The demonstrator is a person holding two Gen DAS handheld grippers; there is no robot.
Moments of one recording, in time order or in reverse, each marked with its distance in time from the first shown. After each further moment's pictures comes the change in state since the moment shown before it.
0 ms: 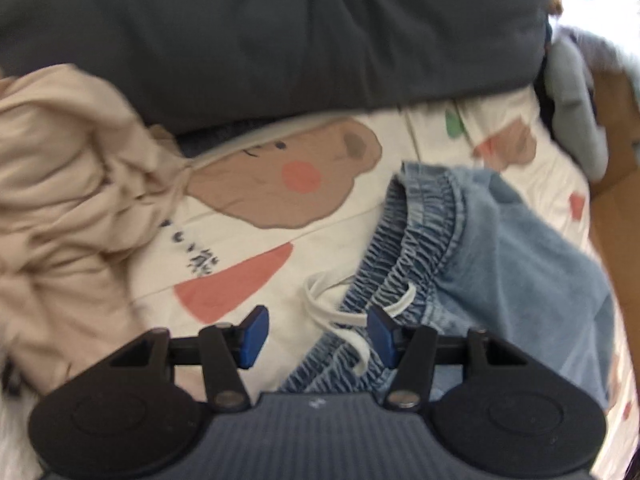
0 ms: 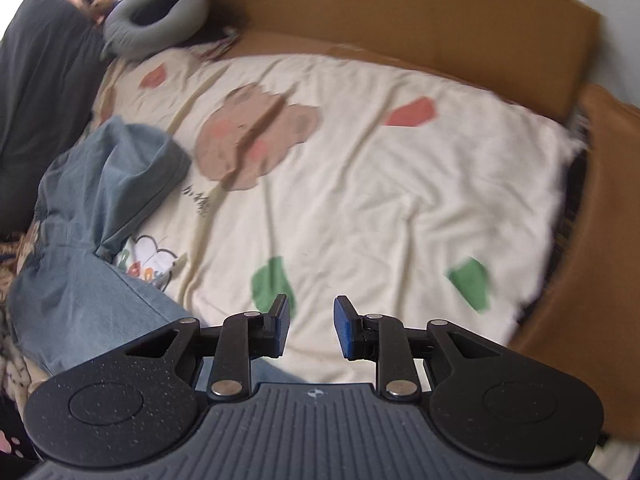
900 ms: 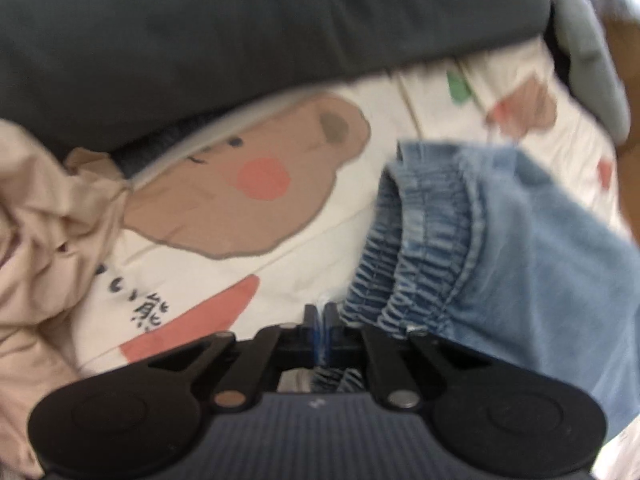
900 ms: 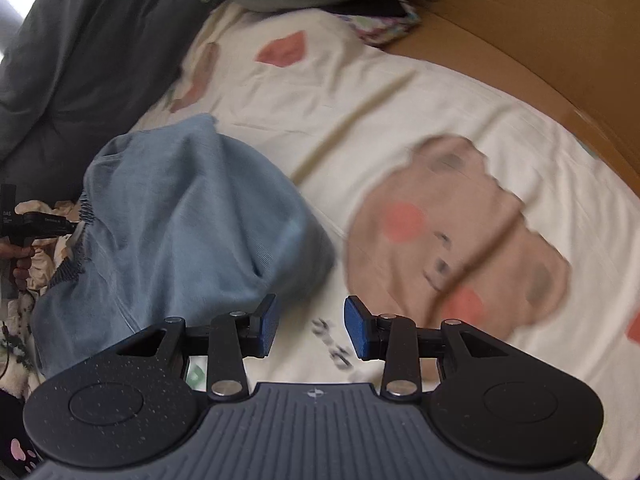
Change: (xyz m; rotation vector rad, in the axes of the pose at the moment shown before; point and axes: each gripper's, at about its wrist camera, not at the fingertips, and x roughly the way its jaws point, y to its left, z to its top) left arm 0.045 -0.021 0.025 0.072 0.047 0.036; right arm 0.166 0.171 0.182 -0.302 0.115 0.248
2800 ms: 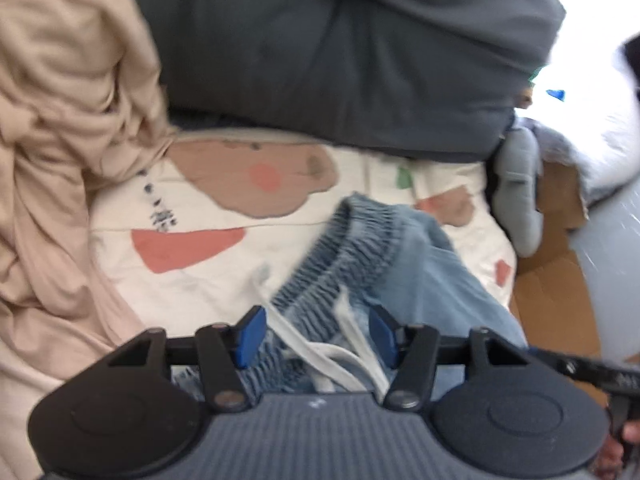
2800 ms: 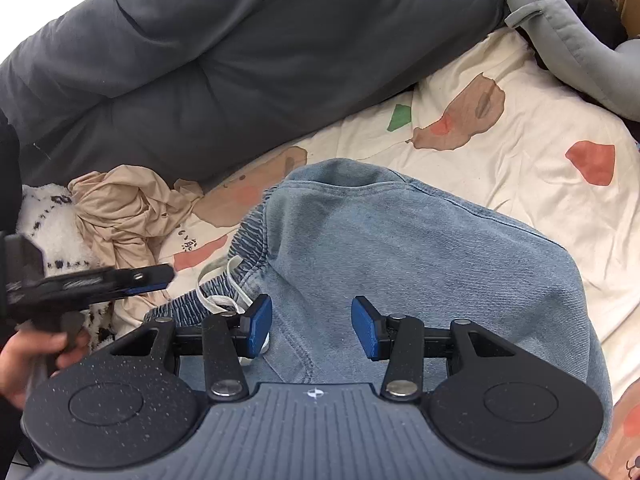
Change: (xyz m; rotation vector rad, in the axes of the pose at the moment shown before) left arm -0.058 0.044 -0.075 -0.329 -0.227 -0.299; right arm 0.089 0.243 0.073 -0.311 0.018 0.185
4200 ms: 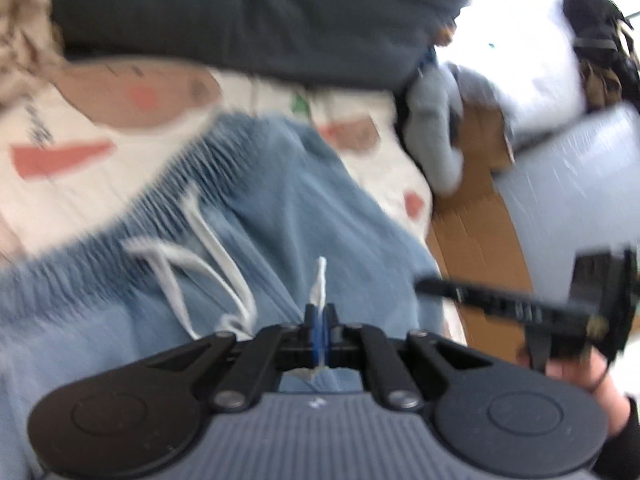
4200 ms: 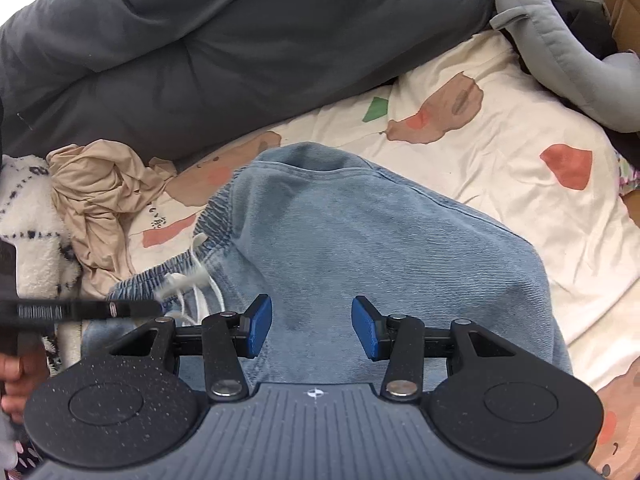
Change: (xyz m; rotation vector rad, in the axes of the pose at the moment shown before) left arm 0.008 -0.071 -0.059 0.068 0.154 -0.237; right arm -0.004 -0.013 -0.007 -0.053 0.026 -0.093
